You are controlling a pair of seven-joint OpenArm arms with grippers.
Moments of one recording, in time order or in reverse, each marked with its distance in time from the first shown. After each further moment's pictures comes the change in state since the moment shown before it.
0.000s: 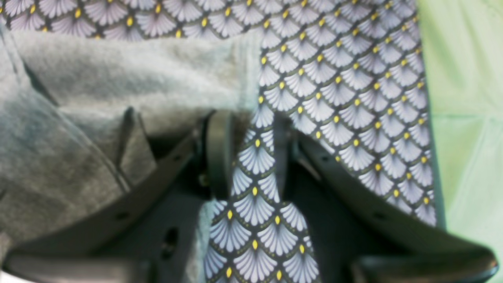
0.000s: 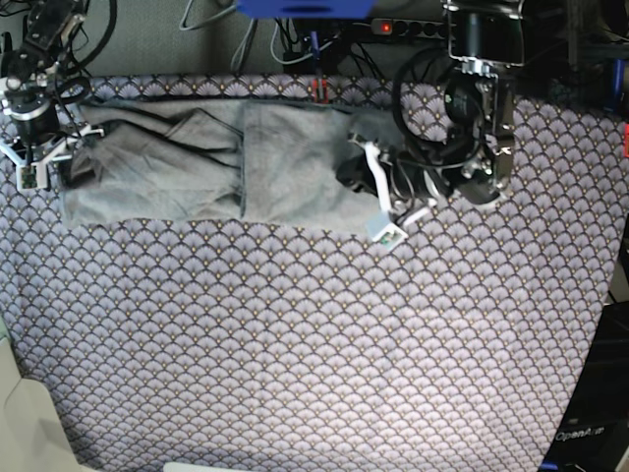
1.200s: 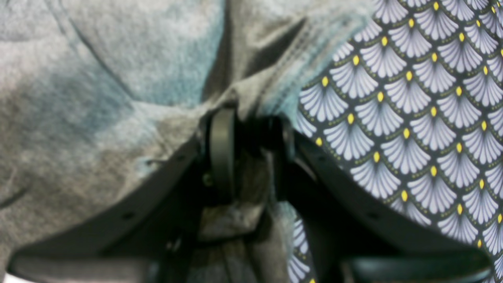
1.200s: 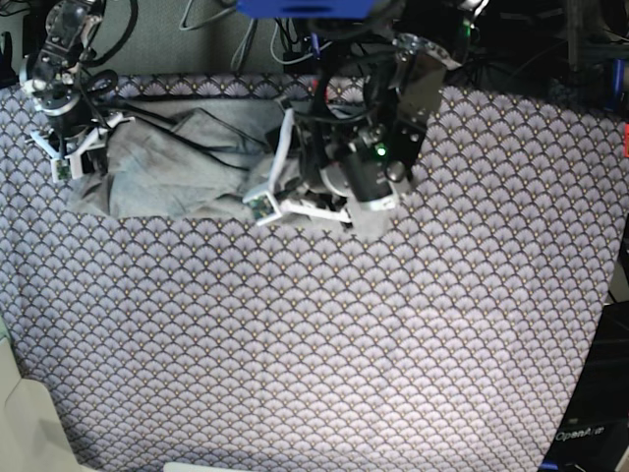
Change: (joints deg) left arm -0.8 8.6 23.1 16.2 22.1 -0.2 10.6; right arm 0.2 -0.8 -5.6 -8.2 0.0 0.0 1.1
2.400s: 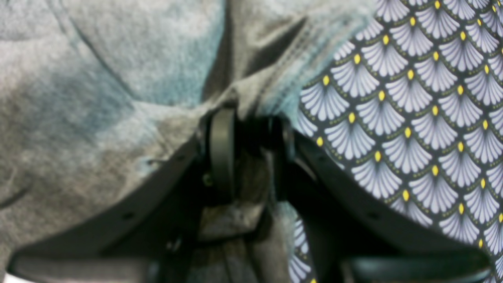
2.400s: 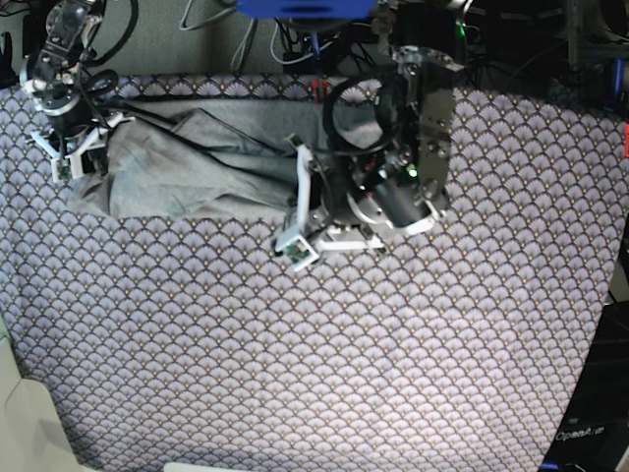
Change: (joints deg) left arm -1.8 4.5 -11.8 1.9 0.4 0.0 0.3; right arm 0.0 0.0 0.0 -0.2 0.0 0.0 0.0
